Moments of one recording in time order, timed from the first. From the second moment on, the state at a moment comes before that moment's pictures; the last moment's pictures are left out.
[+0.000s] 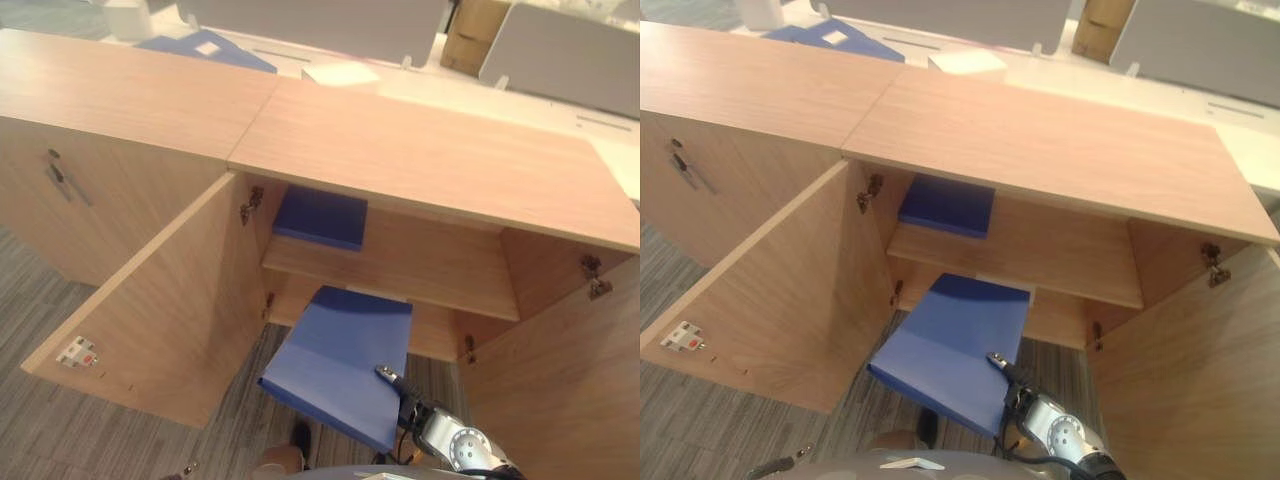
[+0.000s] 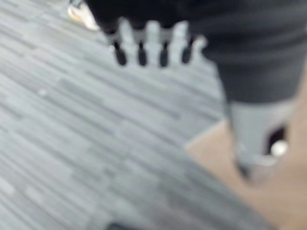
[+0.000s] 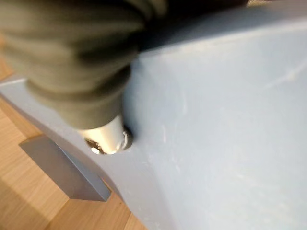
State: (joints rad) left arm 0.12 0.26 -0.12 1.12 -0.51 0.10 0.28; right arm 0.07 -0.19 0.39 0.48 1.16 0.29 0.08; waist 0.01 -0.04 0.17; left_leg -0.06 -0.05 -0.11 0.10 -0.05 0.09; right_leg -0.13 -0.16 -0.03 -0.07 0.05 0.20
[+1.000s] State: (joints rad) left arm 0.20 0.27 -0.13 0.88 -0.48 0.09 0.26; right arm -0.07 -0.31 0.18 0.48 1.20 0.07 0.03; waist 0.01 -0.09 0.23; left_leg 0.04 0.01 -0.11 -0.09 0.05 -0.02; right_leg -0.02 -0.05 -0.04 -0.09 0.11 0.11
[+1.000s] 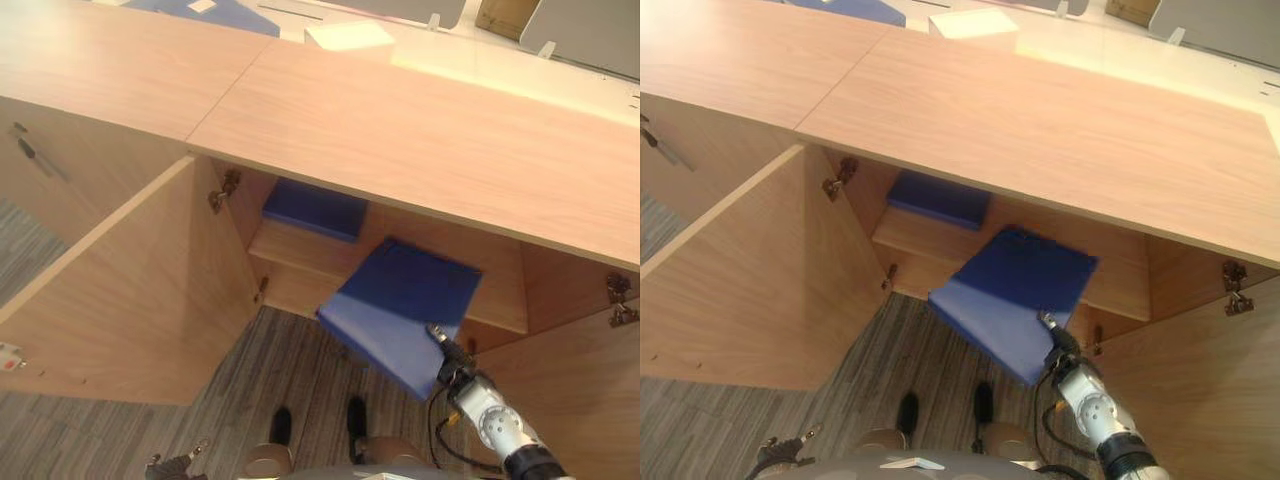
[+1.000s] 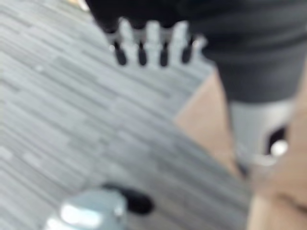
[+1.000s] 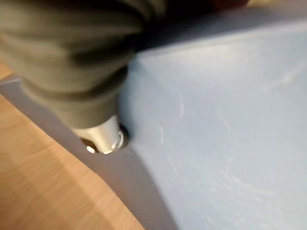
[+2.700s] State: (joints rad) left arm 0.00 0.33 -0.40 0.71 -0.65 -0.02 0.25; right arm -1.16 -0.64 0.03 1.24 1.76 -0.34 -0.48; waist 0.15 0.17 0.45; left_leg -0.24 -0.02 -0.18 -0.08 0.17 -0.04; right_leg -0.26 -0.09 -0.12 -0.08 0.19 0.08
